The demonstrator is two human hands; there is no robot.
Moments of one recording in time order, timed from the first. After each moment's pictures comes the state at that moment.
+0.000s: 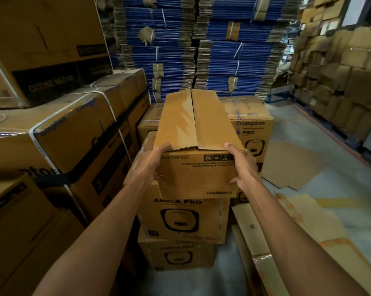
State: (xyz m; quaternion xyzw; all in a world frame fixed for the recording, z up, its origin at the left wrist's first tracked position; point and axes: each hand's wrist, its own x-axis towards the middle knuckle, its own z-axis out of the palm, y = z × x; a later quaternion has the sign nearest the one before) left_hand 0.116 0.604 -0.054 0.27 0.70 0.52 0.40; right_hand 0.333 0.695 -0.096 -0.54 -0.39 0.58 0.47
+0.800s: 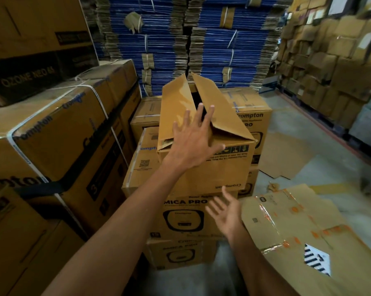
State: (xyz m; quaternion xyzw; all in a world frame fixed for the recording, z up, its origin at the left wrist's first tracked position) left_hand 0.143 0.665 -0.037 0.73 0.66 0.16 -0.06; right_hand 0.270 0.642 -0.225 -0.43 -0.09 0.75 0.50
